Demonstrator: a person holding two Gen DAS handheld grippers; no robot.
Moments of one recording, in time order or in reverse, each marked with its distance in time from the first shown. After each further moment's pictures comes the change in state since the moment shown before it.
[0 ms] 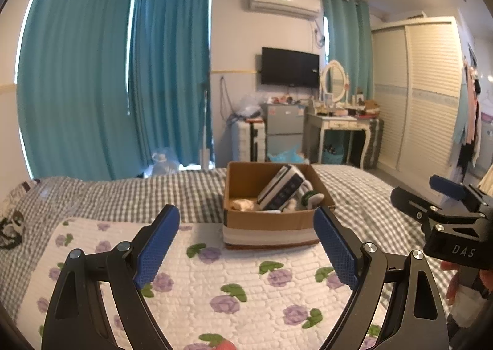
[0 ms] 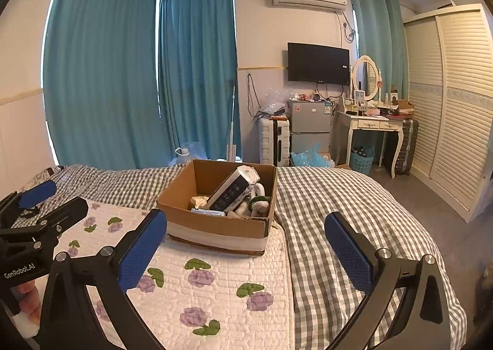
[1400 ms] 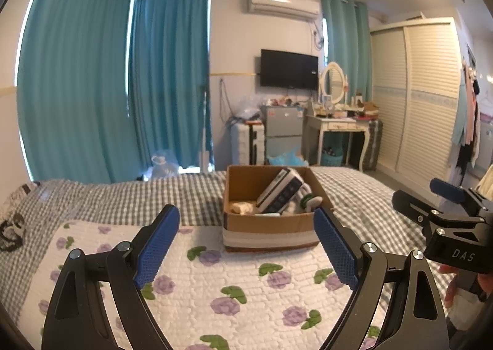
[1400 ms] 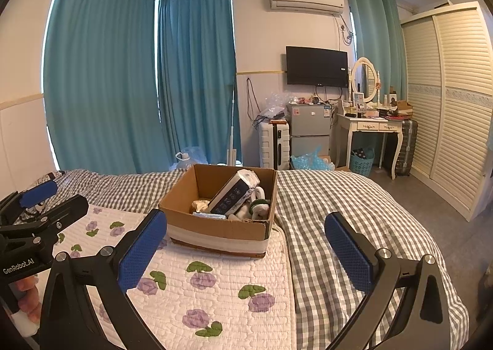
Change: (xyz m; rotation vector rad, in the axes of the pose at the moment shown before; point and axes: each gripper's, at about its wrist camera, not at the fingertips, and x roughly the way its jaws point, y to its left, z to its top) left arm 0.000 0.004 0.005 0.006 -0.008 -0.006; right arm -0.004 0.004 0.000 0.013 -0.016 -0.002
